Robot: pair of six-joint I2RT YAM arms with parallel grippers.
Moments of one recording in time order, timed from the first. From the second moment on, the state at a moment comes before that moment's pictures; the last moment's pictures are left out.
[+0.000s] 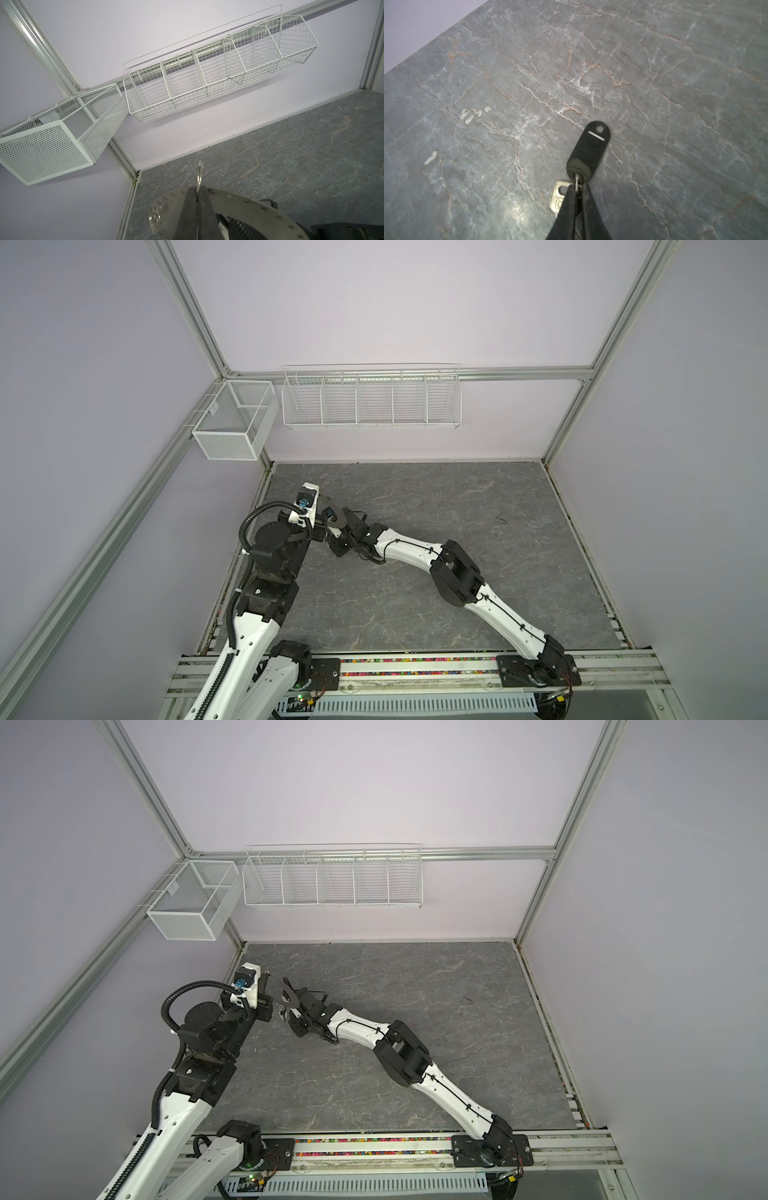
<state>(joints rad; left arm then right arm) -0.28 0.74 0.73 0.00 -0.05 0.29 1.00 2.70 2.32 -0.35 -0.04 0.18</state>
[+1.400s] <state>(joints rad) -0.30 0.82 0.67 0.16 0.04 0.23 0.93 1.88 1.11 -0.17 0.05 -0.25</state>
